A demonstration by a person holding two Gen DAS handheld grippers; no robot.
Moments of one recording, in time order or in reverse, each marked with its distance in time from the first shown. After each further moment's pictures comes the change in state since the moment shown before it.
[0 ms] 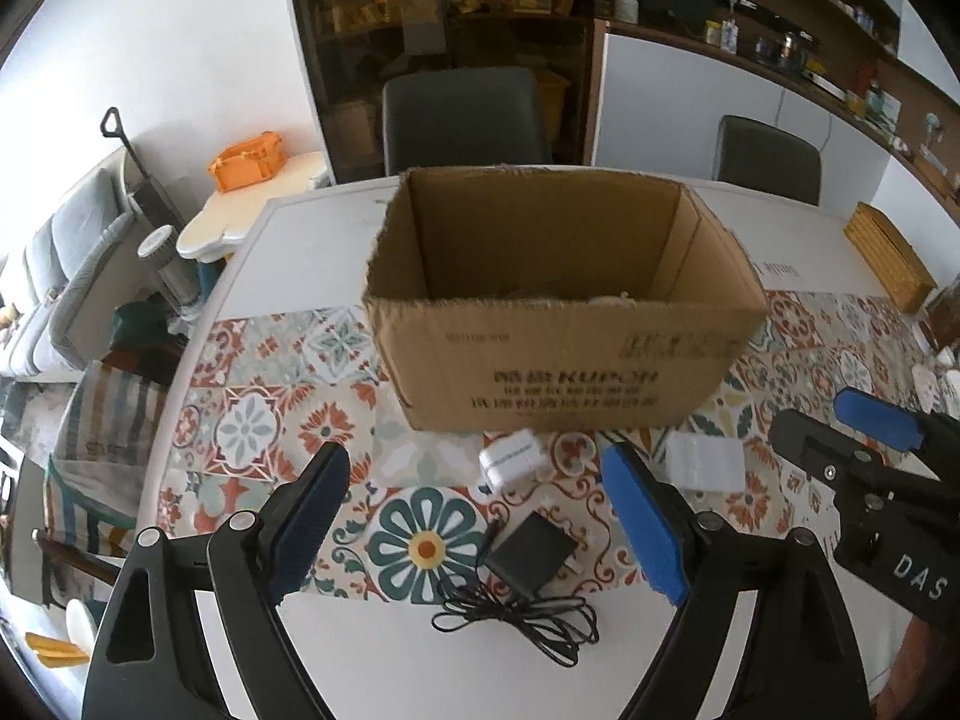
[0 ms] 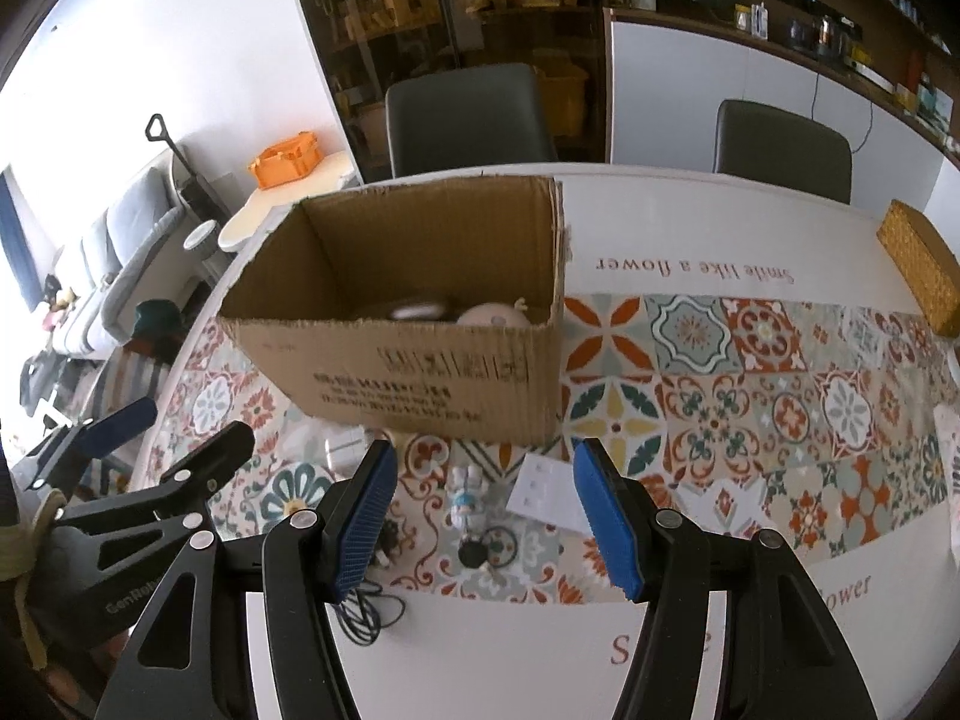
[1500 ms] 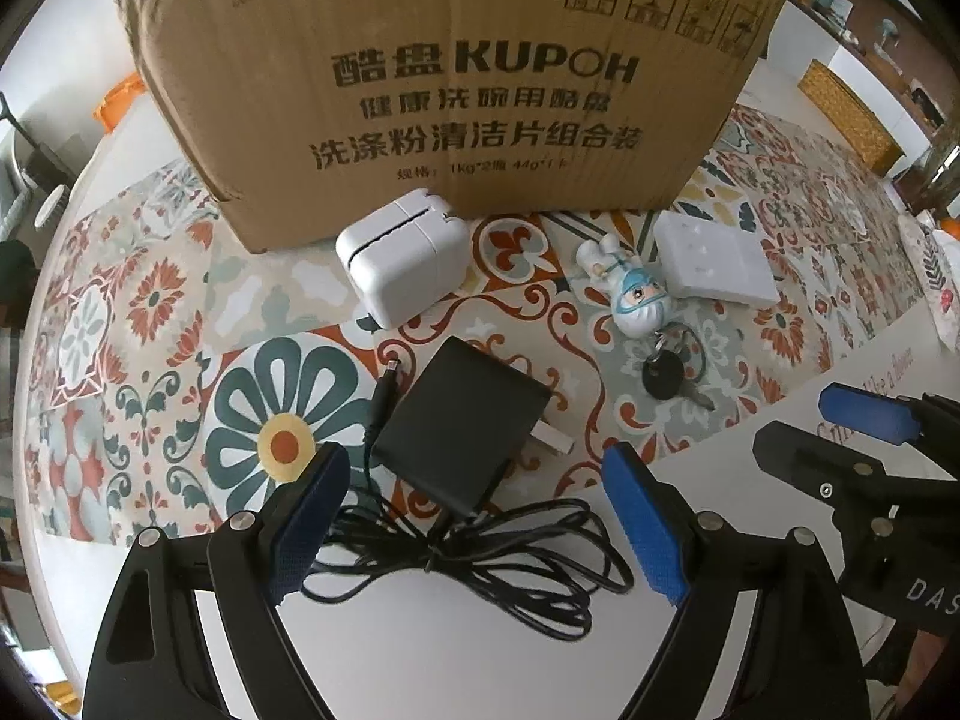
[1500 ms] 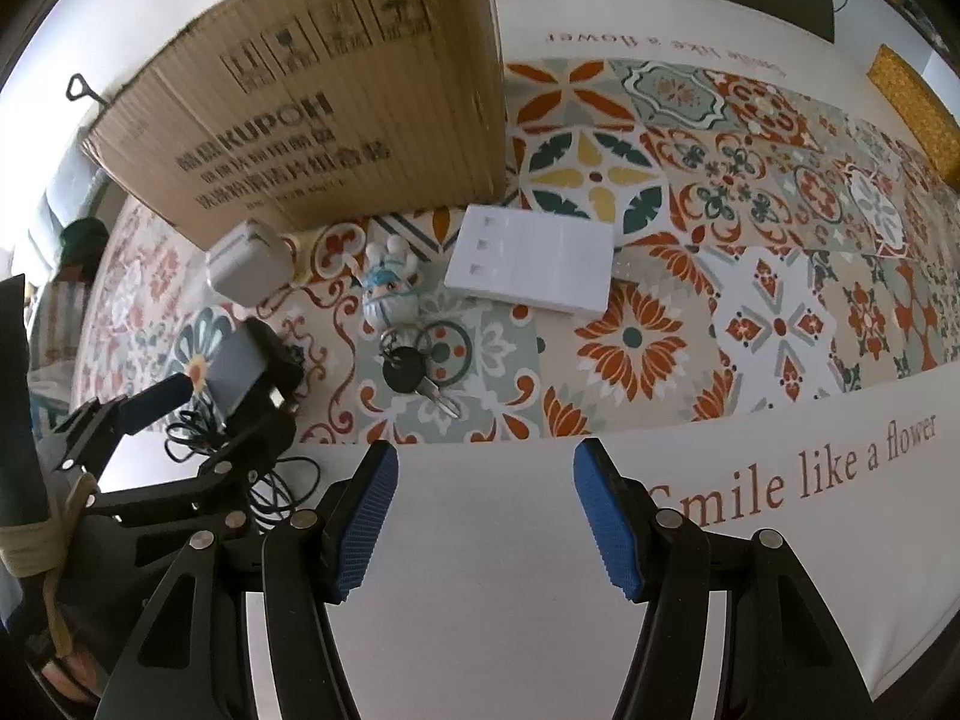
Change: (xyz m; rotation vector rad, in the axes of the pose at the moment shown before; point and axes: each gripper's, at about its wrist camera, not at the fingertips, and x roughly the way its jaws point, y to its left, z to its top) left arm 0.111 -0.028 -0.080 0.139 0.271 -0.168; right arm 0.084 -0.024 -0.090 0.127 0.312 -0.050
